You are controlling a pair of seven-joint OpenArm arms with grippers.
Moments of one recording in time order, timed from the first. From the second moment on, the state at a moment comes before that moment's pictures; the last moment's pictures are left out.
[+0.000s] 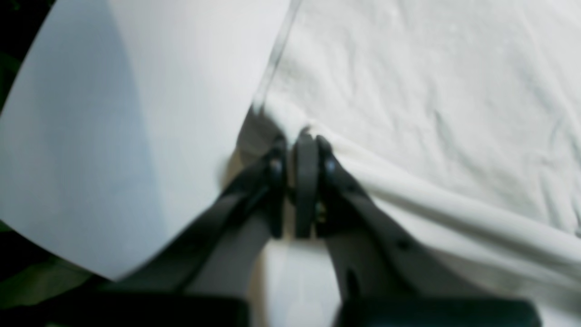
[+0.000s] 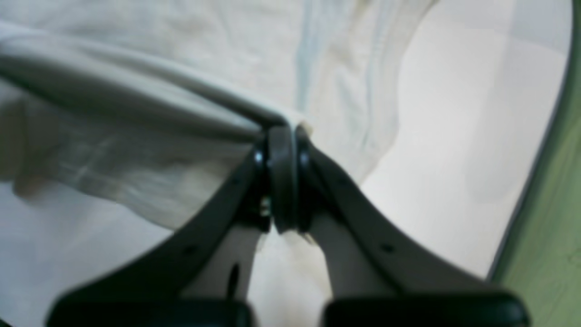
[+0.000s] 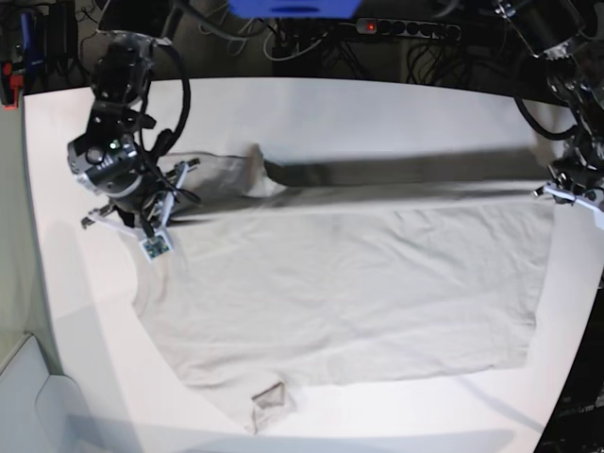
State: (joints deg) left arm 3.3 -15.5 -38.6 89.8 -21.1 -12.0 56.9; right arm -3.6 -2.8 14.8 106.2 -12.8 39.7 -54.6
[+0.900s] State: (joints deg) left arm -4.8 -16.8 -38.5 82.8 -21.1 -11.9 56.1; right arm 5.6 -2.8 14.8 95.4 -12.9 39.7 -54.4
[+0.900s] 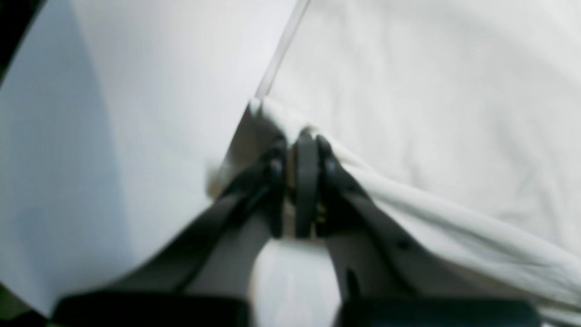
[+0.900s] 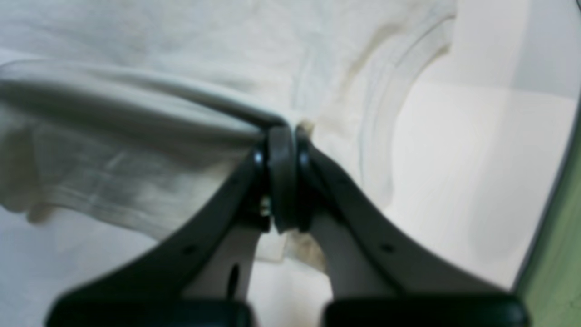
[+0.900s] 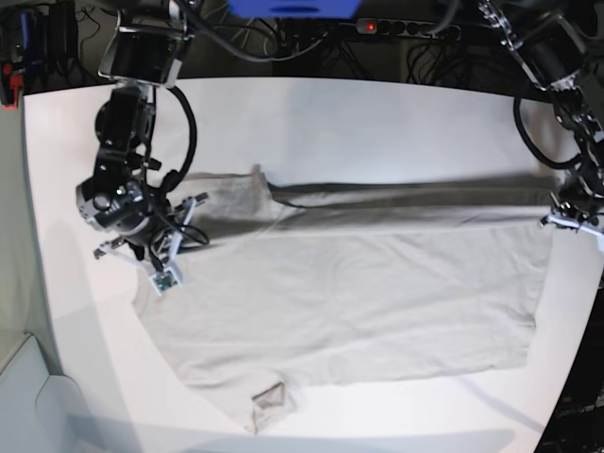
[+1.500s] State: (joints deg) left arm -7.3 -17.6 -38.4 82.8 -21.1 -11.9 56.5; right arm 5.6 -2.8 14.8 95.5 -12.9 39.7 -54.4
